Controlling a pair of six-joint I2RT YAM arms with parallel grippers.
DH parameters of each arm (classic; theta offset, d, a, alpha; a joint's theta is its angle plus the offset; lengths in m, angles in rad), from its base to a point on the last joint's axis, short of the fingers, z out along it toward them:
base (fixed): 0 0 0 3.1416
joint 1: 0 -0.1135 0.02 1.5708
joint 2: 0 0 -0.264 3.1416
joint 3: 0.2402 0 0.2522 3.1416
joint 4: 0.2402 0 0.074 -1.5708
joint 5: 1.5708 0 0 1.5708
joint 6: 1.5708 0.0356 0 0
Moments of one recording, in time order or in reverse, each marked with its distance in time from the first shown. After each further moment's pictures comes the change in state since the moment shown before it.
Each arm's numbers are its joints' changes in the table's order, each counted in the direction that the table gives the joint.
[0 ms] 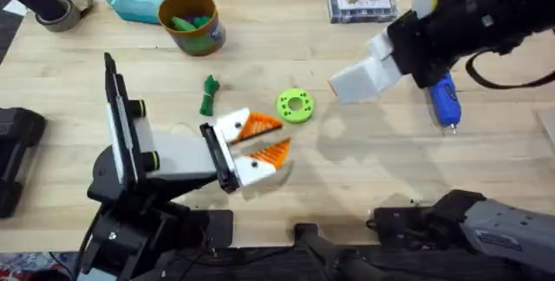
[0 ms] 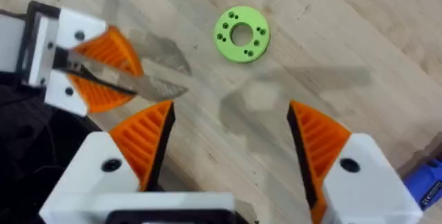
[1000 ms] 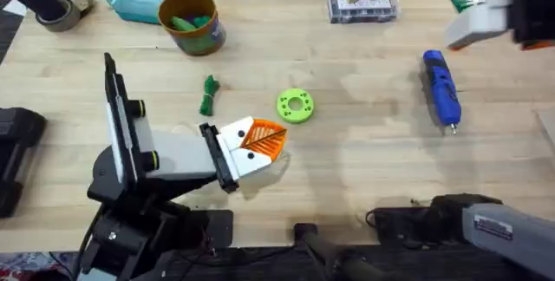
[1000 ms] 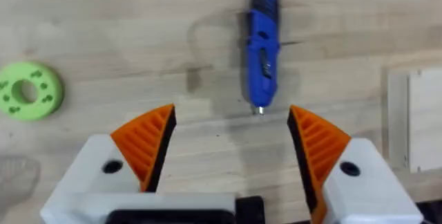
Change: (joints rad) left arm 0.000 0.000 0.000 0.000 0.000 0.003; right arm 0.559 0.001 0.029 0.126 0.348 0.113
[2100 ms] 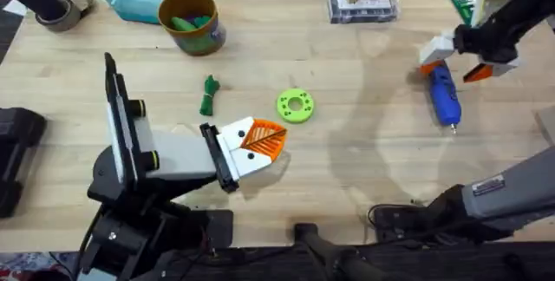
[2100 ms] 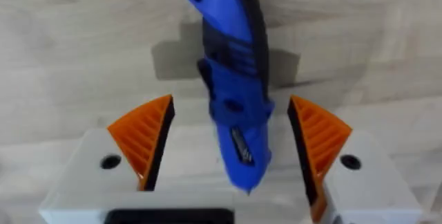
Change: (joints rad) left arm 0.000 0.000 0.000 0.003 0.000 0.000; right arm 0.342 0.604 -0.071 -0.303 -0.171 -0.189
